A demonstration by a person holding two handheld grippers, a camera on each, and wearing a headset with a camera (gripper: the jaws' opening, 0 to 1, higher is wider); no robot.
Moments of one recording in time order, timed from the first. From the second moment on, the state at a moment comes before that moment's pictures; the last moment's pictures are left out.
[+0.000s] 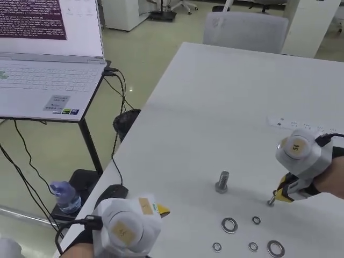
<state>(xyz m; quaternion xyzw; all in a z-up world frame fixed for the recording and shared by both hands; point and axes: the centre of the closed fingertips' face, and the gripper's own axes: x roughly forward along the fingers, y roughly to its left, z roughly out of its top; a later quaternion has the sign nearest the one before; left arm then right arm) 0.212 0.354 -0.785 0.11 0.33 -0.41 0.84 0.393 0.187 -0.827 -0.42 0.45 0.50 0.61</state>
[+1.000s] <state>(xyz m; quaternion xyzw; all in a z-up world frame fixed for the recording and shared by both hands) 0.204 0.356 -0.787 0.11 0.34 -0.41 0.84 0.388 0.187 -0.856 -0.43 0.47 0.50 0.59</state>
